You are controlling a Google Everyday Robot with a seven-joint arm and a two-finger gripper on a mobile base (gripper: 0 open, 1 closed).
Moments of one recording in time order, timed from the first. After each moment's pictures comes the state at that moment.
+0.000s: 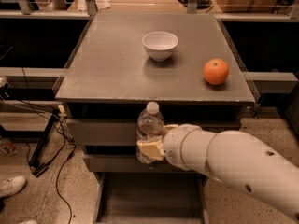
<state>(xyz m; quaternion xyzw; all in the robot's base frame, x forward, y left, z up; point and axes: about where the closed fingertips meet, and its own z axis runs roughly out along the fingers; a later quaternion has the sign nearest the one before) 0.459 -0.019 0.783 -0.31 0.83 0.15 0.44</state>
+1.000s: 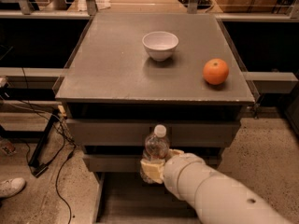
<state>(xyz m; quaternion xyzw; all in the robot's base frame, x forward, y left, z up) 0.427 -0.031 0.736 -0.21 0.87 0.12 0.44</state>
